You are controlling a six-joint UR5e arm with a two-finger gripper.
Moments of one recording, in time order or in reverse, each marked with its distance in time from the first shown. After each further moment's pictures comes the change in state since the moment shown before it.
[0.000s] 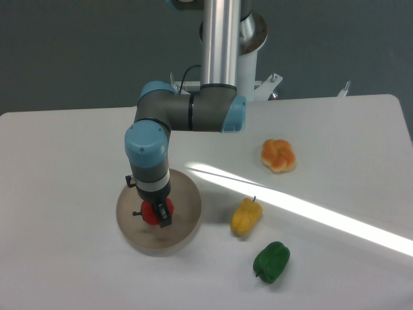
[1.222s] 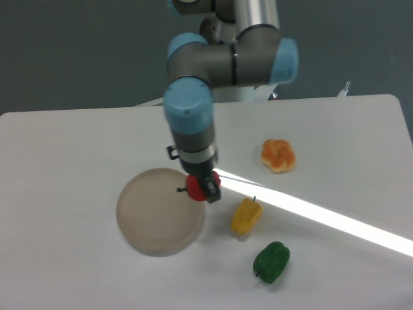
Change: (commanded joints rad) arm 0.058 0.100 0.089 -0.255 0.054 -0.112
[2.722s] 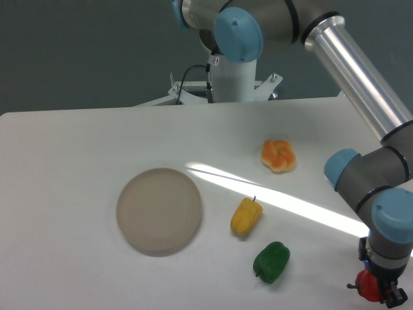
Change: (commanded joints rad) arm 0.448 -0.549 0.719 0.063 0.081 0.804
